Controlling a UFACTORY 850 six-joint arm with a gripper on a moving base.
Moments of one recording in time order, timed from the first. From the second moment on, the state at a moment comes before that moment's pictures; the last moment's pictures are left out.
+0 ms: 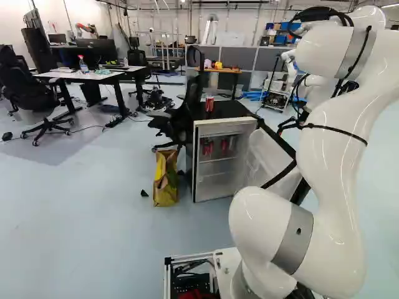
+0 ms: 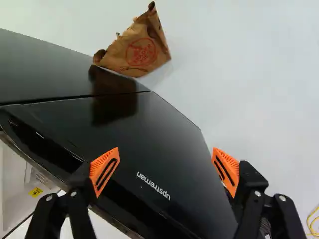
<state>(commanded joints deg) -44.3 -34.9 -81.5 11.9 -40.8 0.0</state>
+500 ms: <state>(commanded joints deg) -42.8 -33.5 -79.4 11.9 -41.0 0.0</state>
